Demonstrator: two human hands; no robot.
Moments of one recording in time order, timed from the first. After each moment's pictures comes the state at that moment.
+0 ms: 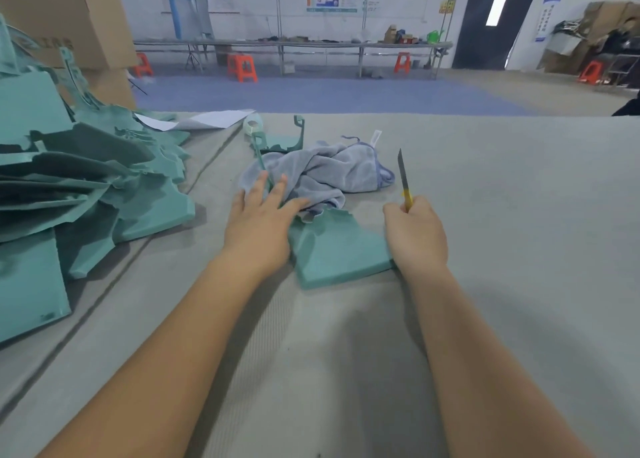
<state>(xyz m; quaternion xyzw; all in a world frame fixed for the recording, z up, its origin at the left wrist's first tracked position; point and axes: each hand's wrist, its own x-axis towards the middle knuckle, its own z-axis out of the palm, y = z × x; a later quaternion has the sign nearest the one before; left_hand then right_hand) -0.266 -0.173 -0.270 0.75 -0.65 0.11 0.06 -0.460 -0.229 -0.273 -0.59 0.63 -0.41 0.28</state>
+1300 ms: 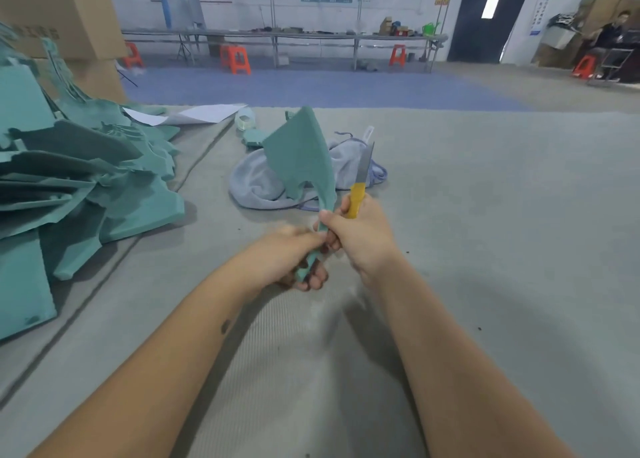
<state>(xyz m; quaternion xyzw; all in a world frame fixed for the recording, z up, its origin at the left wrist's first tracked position) -0.308 -0.149 -0.262 0.60 -0.49 -0.50 0.38 -0.423 -0.221 -0.282 -0.61 0.40 -0.46 0.50</state>
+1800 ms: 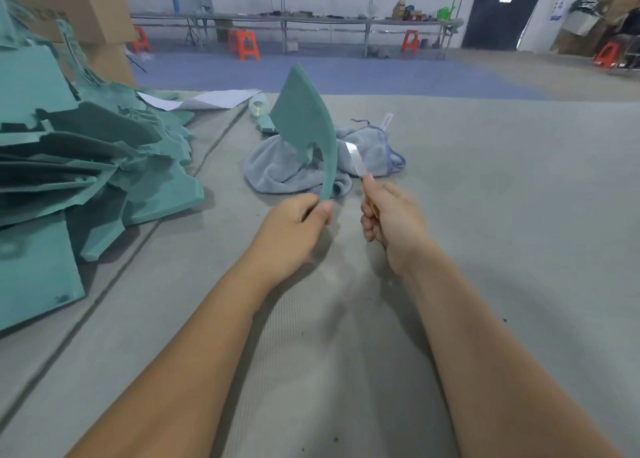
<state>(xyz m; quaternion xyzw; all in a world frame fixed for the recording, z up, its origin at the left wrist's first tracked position) -0.294 -0.147 -0.272 0.64 -0.58 -0.20 0.46 -0.430 -0.222 -0.275 -0.52 0.40 -0.46 0.59</state>
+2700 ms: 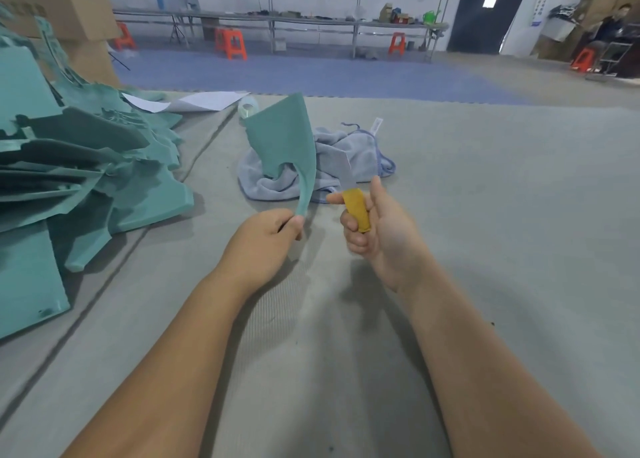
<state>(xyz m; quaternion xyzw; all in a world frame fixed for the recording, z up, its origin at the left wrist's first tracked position) -0.266 -0.151 -0.287 0.69 -0.59 -0.14 0.40 -0.434 -0.214 -0.269 -0.50 0.33 -0.39 0.70</state>
